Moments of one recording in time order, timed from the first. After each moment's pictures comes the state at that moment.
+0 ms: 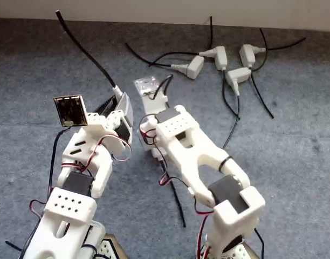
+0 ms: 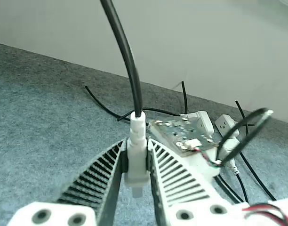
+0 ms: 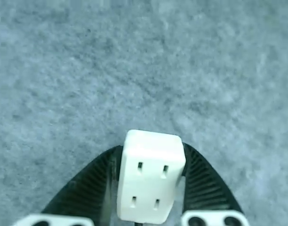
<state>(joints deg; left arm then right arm) 8.6 -60.0 72.7 8.5 24.1 -36.0 13.7 12.6 53.7 -3.6</state>
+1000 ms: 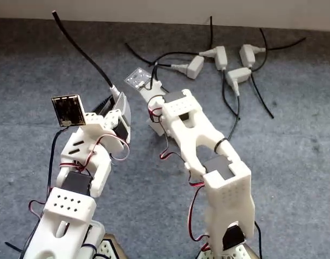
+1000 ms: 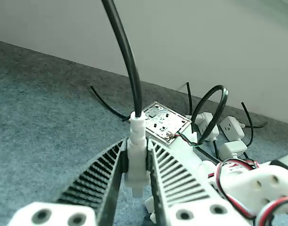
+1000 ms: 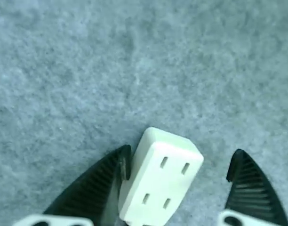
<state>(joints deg) 7.4 -60.0 72.7 8.5 24.1 -27.9 28.3 -4.9 53.7 25.5</state>
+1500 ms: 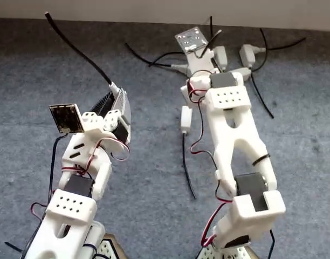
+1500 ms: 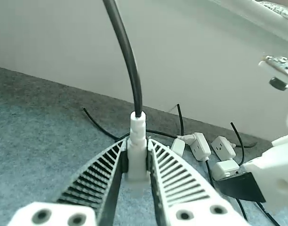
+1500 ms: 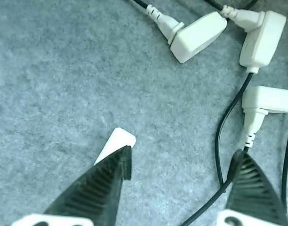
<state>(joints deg) 7.4 -59.8 77.8 -4.1 24.1 -15.6 7.6 -4.9 61.8 18.5</state>
